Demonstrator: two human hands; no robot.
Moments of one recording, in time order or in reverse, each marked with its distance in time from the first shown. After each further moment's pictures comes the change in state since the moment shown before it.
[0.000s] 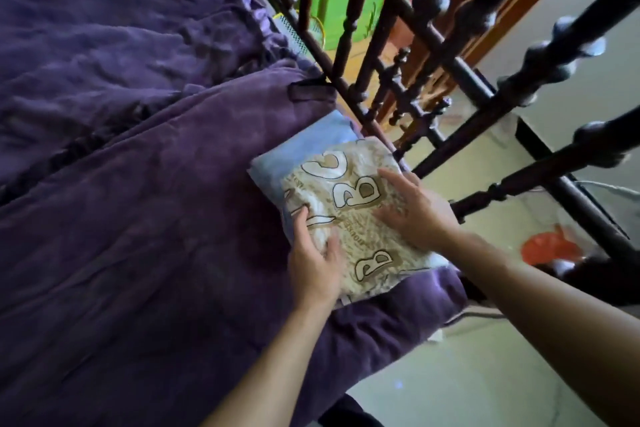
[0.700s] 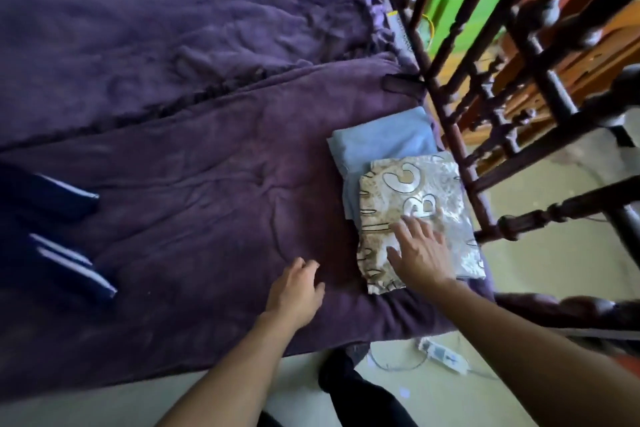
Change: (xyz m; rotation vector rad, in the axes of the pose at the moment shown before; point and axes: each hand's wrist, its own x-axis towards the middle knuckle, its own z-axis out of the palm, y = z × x) left_hand -0.095 -0.077 -0.072 0.773 -0.266 -0.181; right_hand -0.067 -0.022 0.072 -0.313 -0.112 -0.329
